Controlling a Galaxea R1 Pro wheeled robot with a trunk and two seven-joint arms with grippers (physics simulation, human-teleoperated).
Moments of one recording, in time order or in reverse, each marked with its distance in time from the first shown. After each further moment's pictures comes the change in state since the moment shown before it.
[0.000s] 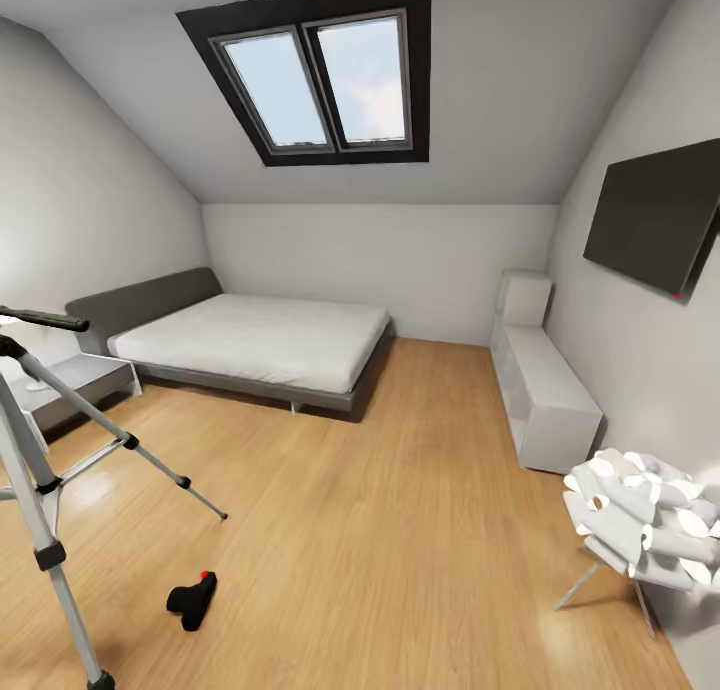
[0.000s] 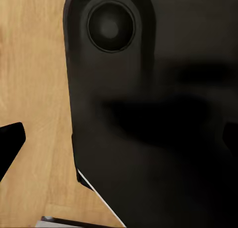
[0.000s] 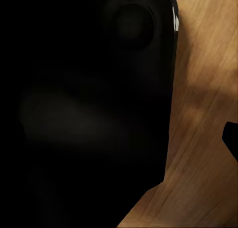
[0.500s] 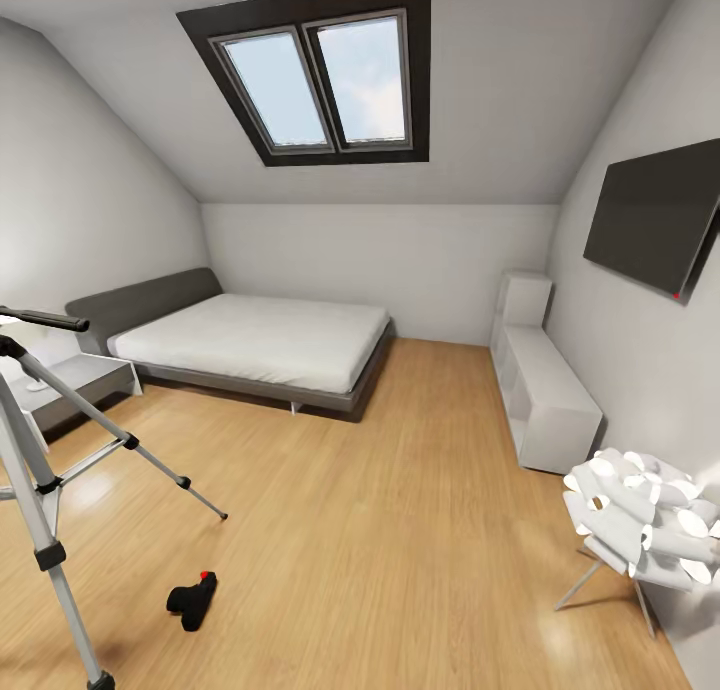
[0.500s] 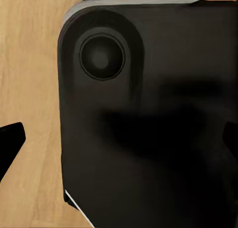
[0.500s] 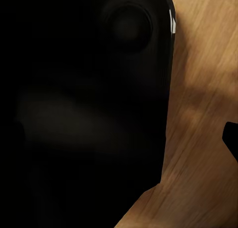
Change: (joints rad) left arm 0.000 -0.012 0.009 -0.030 0.036 -0.033 0.000; right arm -0.001 -0.003 0.005 0.000 0.003 -0.001 -0.001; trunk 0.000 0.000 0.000
